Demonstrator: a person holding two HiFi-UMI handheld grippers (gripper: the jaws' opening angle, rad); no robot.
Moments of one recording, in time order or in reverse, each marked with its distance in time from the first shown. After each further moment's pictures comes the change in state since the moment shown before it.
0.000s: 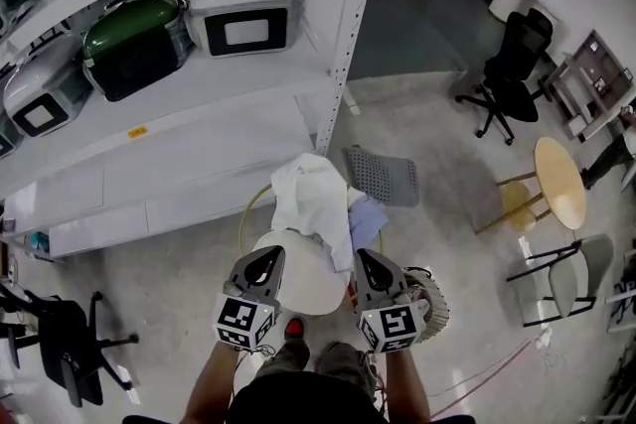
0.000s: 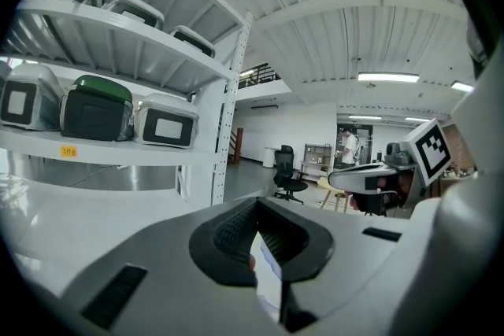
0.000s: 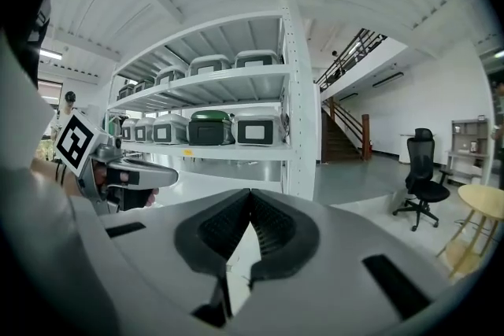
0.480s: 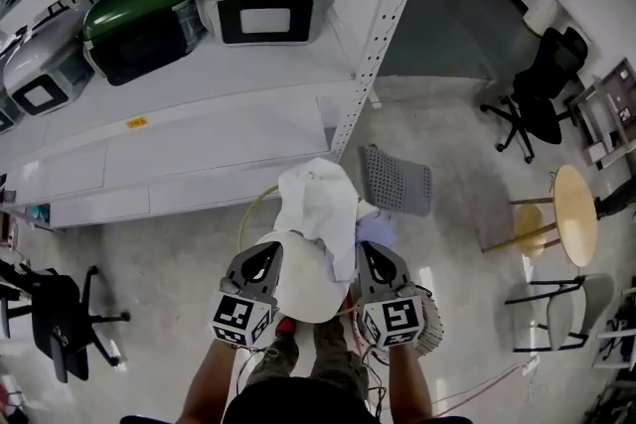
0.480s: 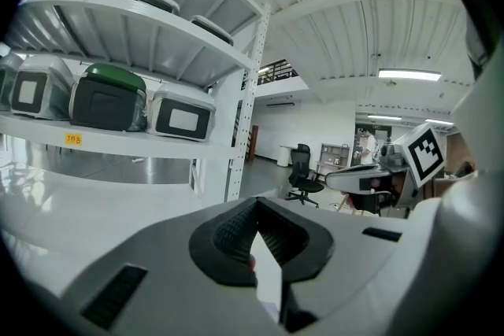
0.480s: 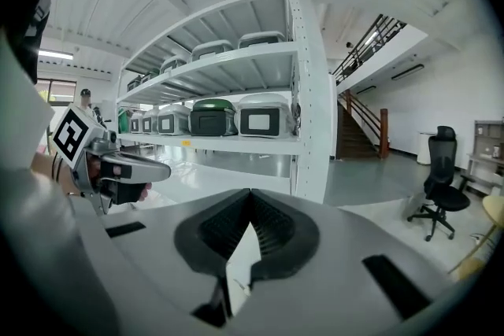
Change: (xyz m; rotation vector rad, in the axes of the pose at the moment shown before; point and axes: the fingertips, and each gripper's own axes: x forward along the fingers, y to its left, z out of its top) left arm 0.051 0.039 -0.008 -0.055 0.012 0.105; right arm 0.081 -0.041 -0.010 -0.045 0.044 0.109
